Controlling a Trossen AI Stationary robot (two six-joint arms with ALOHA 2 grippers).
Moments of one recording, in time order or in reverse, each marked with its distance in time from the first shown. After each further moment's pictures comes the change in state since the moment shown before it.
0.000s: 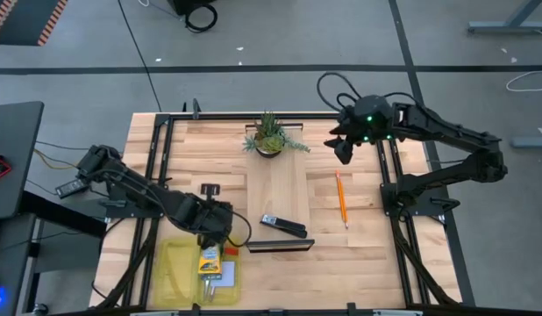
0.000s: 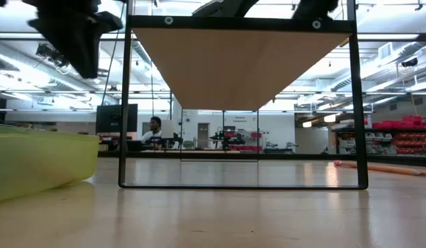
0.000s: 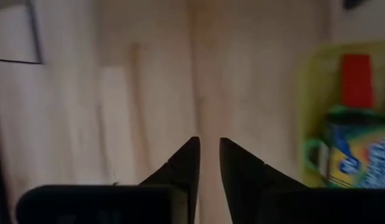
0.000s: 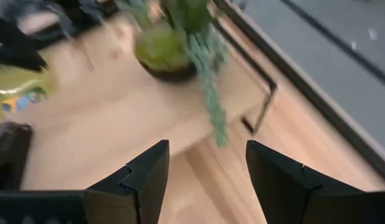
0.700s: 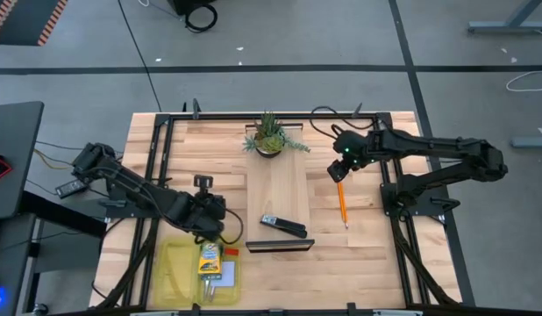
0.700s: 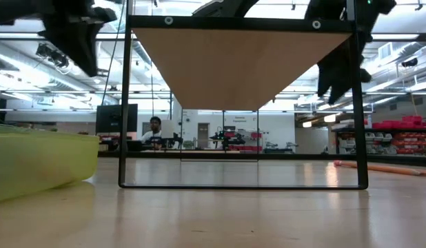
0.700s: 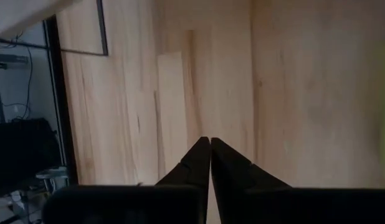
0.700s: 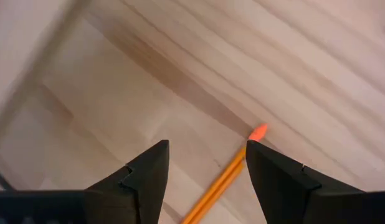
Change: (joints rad) left arm -0.014 -0.052 -0.043 -0.094 -0.184 0.002; right arm 0.026 -0.002 -0.426 0.028 0.033 0.420
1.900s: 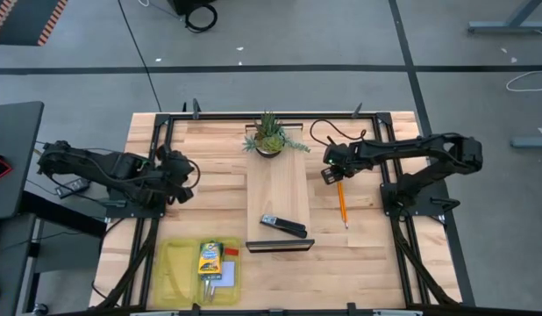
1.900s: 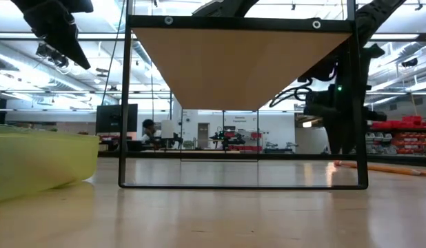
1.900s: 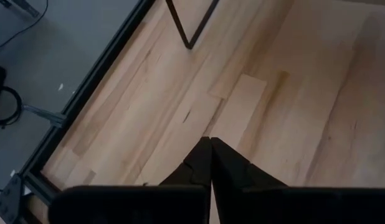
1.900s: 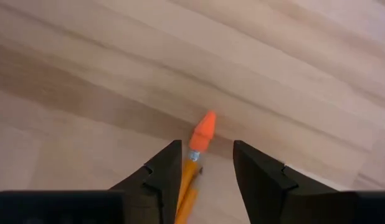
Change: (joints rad) left arm 0.239 -0.673 -0.334 0.119 -0.083 -0.152; right arm -0.067 0.256 -0.220 0.215 0.103 0.204
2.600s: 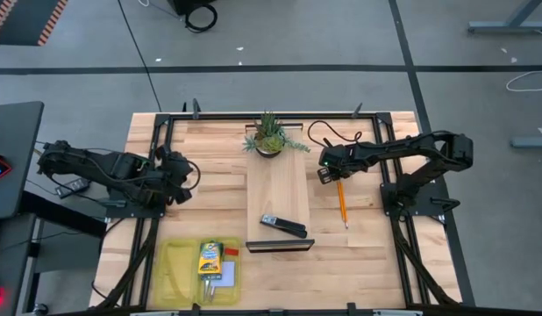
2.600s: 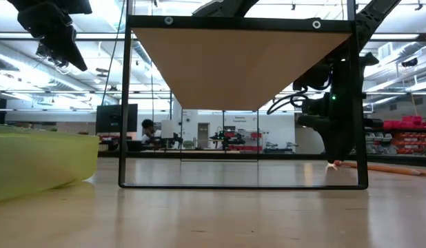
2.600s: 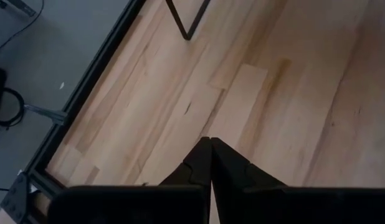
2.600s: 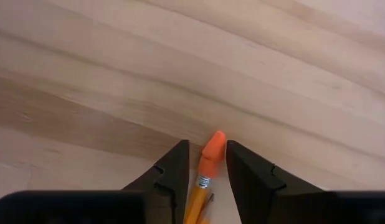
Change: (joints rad) left arm 0.000 -0.001 0.000 -0.031 0.020 0.026; right arm 0.011 0.091 -0.004 0.083 0.041 0.062
